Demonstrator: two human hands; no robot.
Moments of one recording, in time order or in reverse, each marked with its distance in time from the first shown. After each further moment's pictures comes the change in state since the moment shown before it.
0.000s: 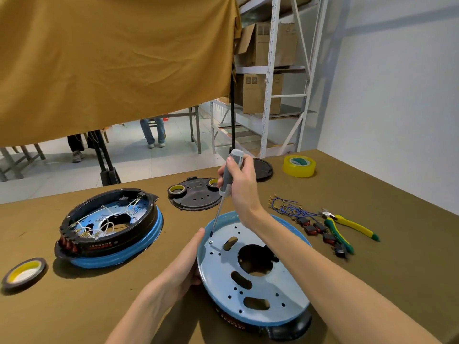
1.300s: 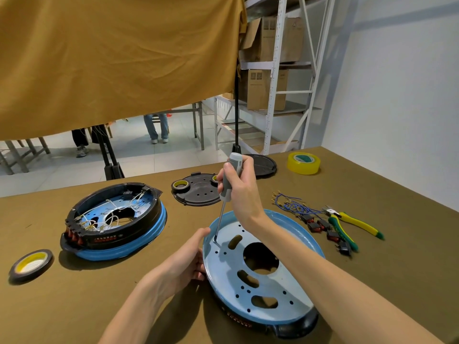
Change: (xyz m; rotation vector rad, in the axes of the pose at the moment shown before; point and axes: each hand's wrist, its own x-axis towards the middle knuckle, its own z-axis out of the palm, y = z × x) left_hand 0.009 -0.004 -0.014 0.026 -0.130 -0.109; right_hand -0.018 0.009 0.001 -0.062 -0.100 -0.054
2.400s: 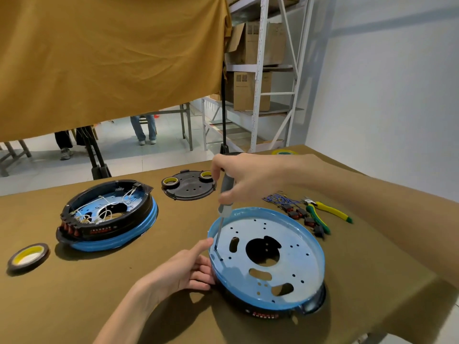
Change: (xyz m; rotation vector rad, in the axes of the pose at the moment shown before) left_hand -0.033 -0.023 0.017 0.031 -0.132 -0.034; right_hand -0.009 -0.136 -0.035 -1.300 -0.845 0.138
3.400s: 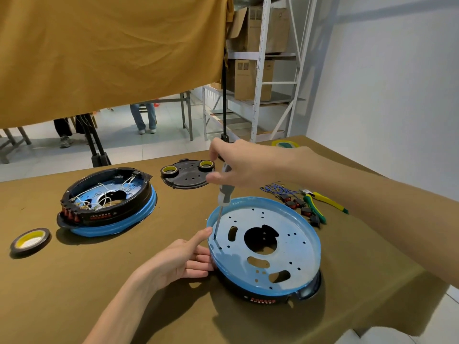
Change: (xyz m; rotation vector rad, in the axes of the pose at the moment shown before) left_hand -0.005 -0.005 0.006 0.041 0.086 -0.012; right_hand 0.007 0.006 0.010 -0.093 0.132 -0.035
